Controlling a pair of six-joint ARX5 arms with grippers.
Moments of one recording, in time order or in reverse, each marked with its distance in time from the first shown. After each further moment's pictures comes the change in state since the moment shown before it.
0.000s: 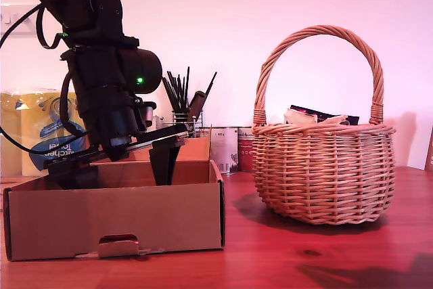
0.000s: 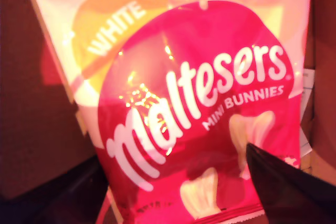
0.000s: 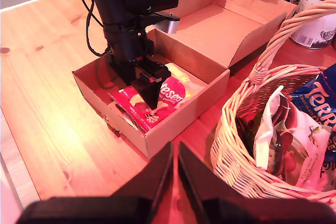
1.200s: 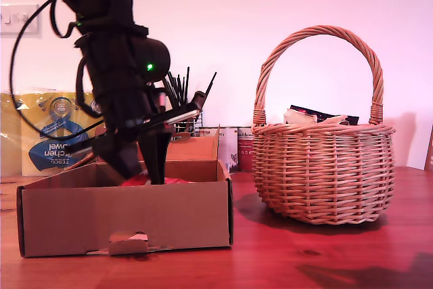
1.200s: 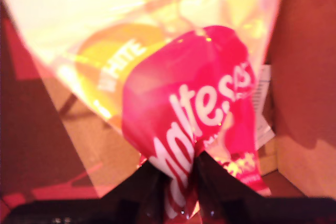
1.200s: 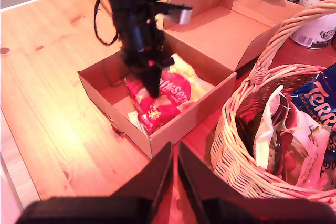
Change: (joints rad) left arm 0.000 0.039 0.172 -0.141 0.058 0.084; right arm 0.000 0.000 0.000 -0.001 0.000 0.000
